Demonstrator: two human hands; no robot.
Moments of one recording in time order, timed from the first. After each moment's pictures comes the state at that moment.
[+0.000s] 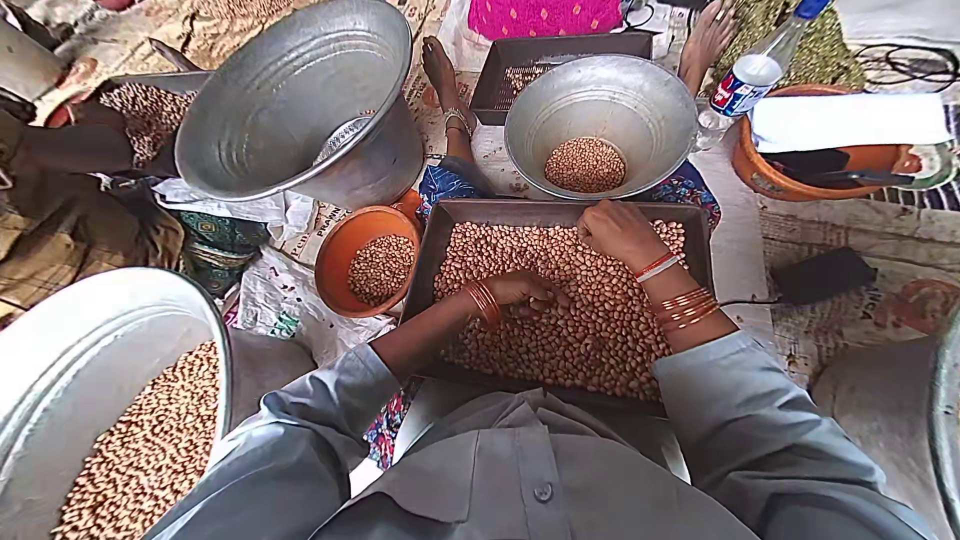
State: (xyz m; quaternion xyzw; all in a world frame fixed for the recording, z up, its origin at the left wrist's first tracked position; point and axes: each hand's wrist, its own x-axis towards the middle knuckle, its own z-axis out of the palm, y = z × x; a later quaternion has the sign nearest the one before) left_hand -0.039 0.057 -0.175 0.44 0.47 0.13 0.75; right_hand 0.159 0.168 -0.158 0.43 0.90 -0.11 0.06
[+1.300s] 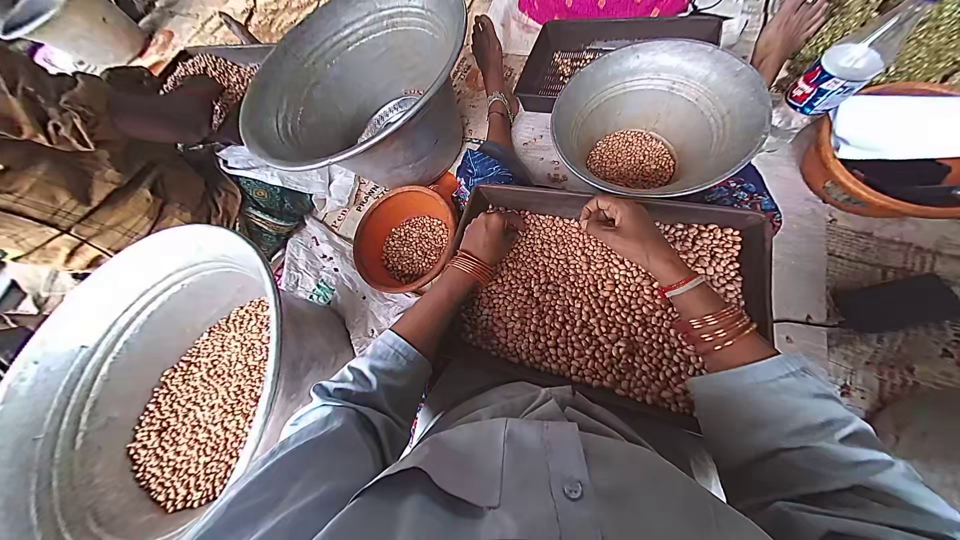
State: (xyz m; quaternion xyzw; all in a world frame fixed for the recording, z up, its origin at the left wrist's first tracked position) left_hand -0.124 0.073 -0.180 0.64 0.74 0.11 0.19; right_hand 0.129 0.151 -0.175 0.39 0.80 -0.40 -0.21
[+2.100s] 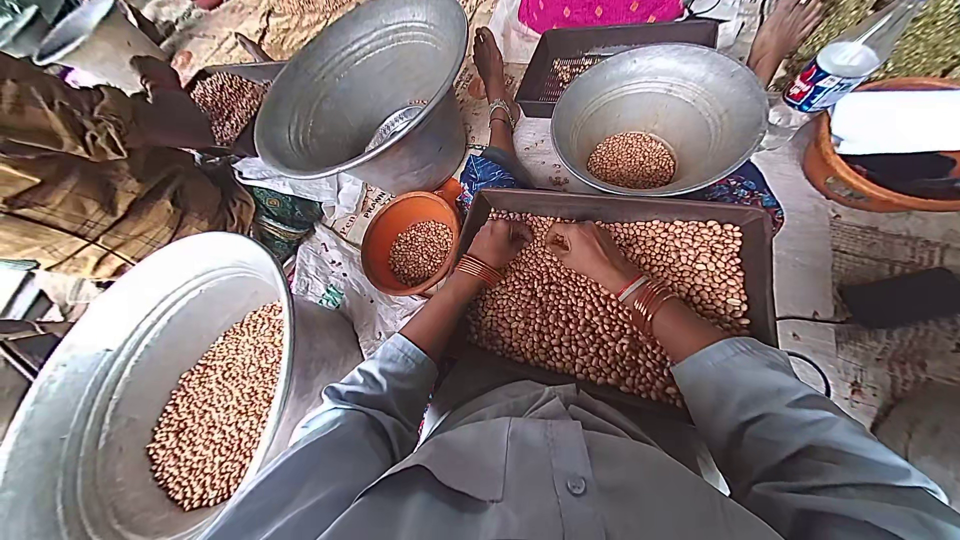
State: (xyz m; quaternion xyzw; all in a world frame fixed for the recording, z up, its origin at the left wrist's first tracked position) left_hand -0.120 0.069 -0.183 0.66 0.70 0.13 0.24; right_hand 0.082 0.129 -0.204 0.36 0.89 -0.27 -0.12
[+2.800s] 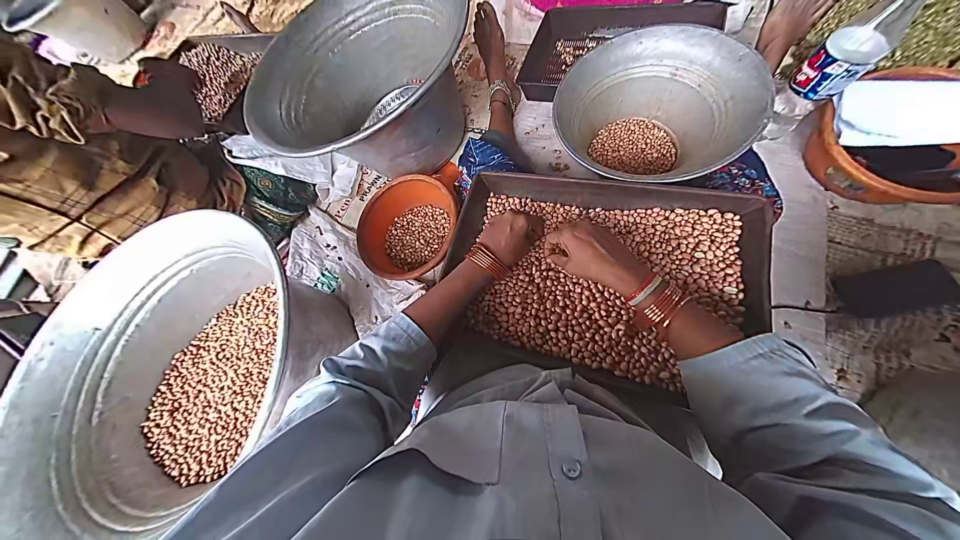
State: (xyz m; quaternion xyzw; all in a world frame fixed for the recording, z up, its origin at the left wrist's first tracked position) left_hand -0.094 0.064 -0.180 0.71 0.68 0.03 0.18; right_hand 0.095 0.102 -0.178 0.28 0.93 -0.23 -0.03
